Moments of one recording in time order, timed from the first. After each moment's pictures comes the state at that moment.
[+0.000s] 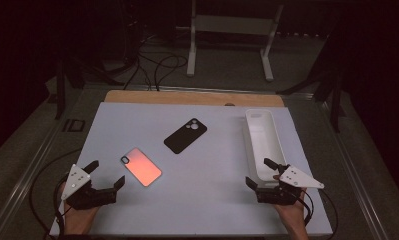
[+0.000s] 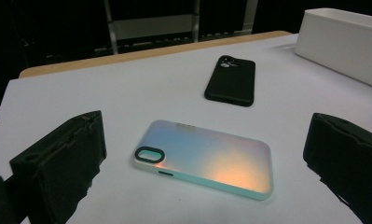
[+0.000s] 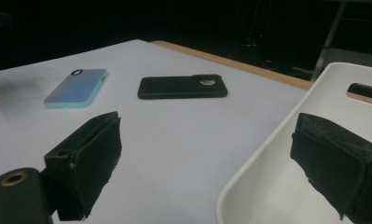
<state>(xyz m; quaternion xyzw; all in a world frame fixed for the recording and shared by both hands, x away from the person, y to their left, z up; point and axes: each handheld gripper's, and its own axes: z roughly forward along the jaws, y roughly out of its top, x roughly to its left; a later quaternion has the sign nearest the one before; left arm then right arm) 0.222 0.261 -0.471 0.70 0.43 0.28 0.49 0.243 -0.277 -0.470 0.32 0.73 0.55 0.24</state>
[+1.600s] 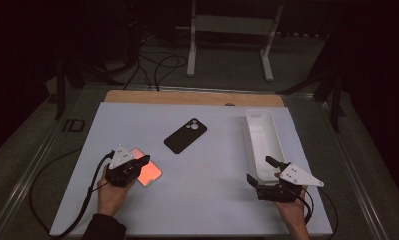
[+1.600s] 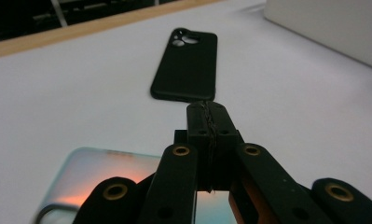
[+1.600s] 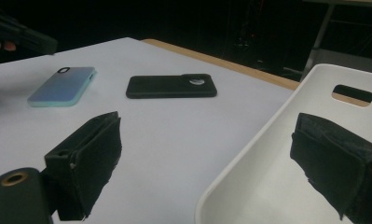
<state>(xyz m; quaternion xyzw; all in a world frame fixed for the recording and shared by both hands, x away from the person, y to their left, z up) 0.290 0.186 -0.479 0.78 0.39 0.20 0.45 0.249 -0.279 -0.470 0.33 0.73 0.54 0.26</state>
